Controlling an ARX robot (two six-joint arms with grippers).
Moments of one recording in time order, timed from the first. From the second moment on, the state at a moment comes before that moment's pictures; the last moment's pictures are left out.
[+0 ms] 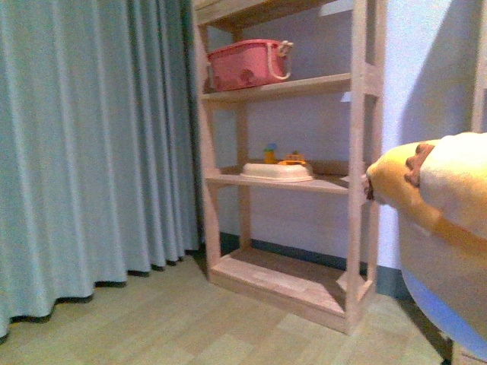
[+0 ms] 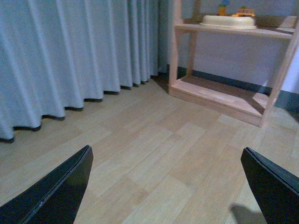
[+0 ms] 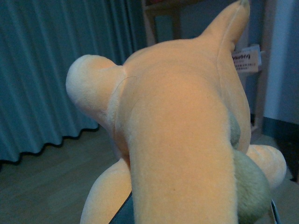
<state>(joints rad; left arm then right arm) 0.00 0.00 0.01 0.00 0.00 0.00 0.55 0.30 0.14 0.31 0.37 0.09</state>
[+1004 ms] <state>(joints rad) 0.00 0.00 0.01 0.00 0.00 0.00 0.55 0.30 0.14 0.31 0.36 0.09</state>
